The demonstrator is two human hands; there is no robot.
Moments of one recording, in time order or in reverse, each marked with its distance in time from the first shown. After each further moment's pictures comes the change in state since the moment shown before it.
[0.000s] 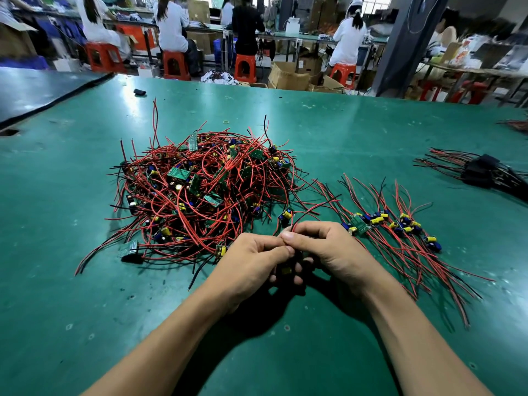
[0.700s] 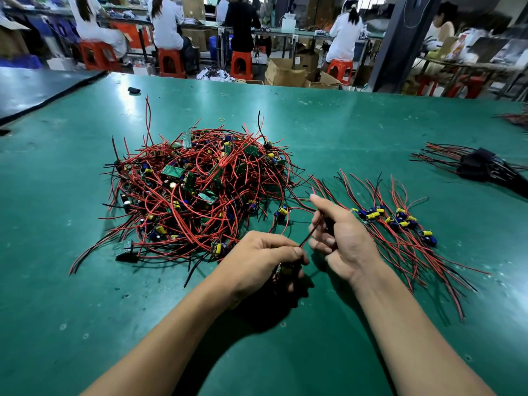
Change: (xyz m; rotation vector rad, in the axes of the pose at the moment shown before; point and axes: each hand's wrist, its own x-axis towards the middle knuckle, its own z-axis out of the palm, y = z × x) left_hand 0.004 0.008 0.006 0.014 -0.098 -0.057; right_hand 0.018 -0.007 -0.007 0.432 0.397 0.067
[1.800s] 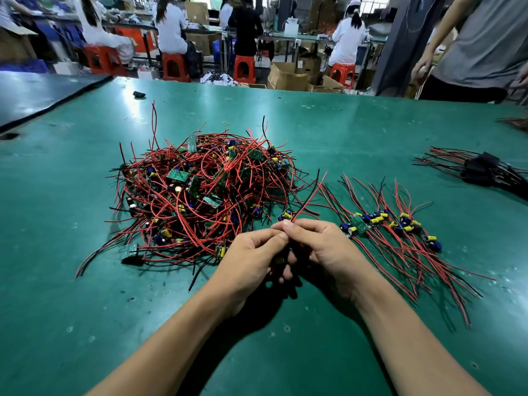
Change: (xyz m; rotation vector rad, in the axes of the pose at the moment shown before) left_hand 0.004 -0.011 -0.003 -0.193 0.177 0.083; right_hand -0.020 0.014 0.008 -0.227 -0.388 0.038
